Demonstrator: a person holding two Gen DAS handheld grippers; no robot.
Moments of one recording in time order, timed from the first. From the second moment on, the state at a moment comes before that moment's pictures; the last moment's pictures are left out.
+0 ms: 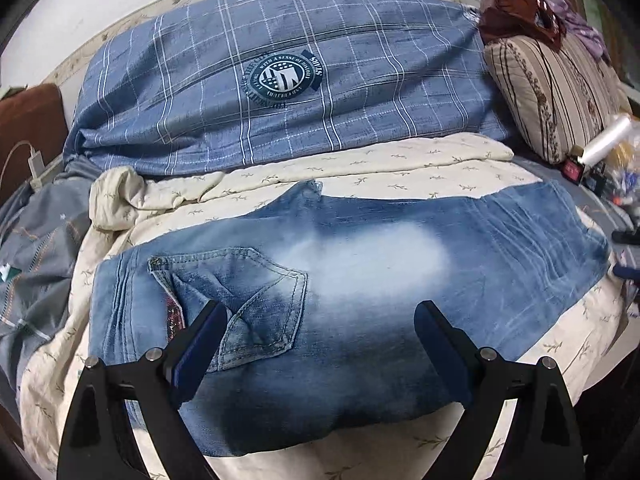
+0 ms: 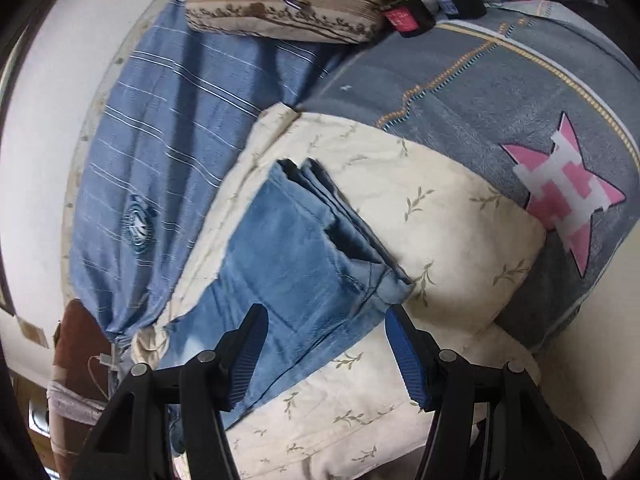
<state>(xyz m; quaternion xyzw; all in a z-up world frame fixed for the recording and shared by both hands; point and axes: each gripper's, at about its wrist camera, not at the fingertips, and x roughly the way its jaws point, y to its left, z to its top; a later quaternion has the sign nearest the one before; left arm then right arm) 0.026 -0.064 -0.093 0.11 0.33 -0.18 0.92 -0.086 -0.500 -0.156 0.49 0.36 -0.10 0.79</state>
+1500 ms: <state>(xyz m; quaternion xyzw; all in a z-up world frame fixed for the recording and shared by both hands) 0.045 -0.032 -0.097 0.03 0.38 -0.17 0.91 -0.054 -0.434 -0.088 0.31 0.31 -0.15 0.89</state>
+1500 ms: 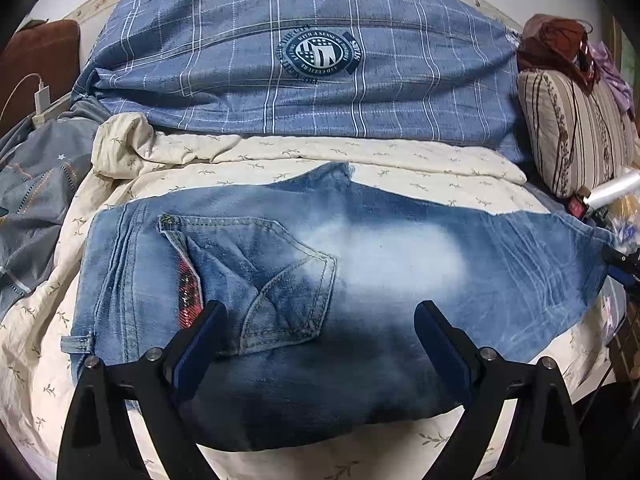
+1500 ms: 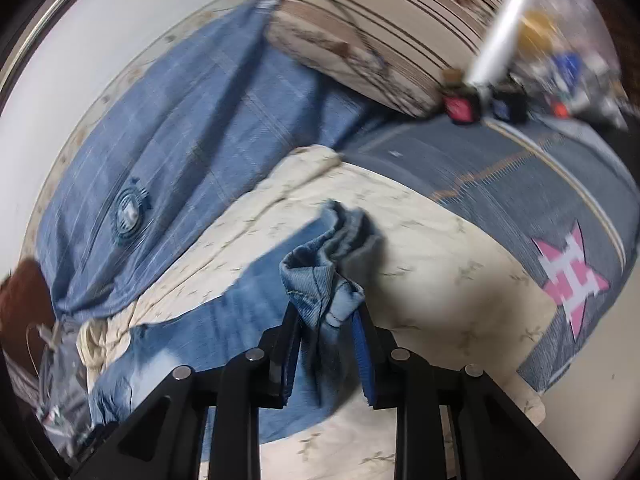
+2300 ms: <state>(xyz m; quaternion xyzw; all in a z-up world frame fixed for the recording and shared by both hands) 0.050 -0.022 -0.097 -0.04 0.42 -0.21 0.88 -0.104 -0.483 -0.123 0.47 0.31 -0.13 0.82</state>
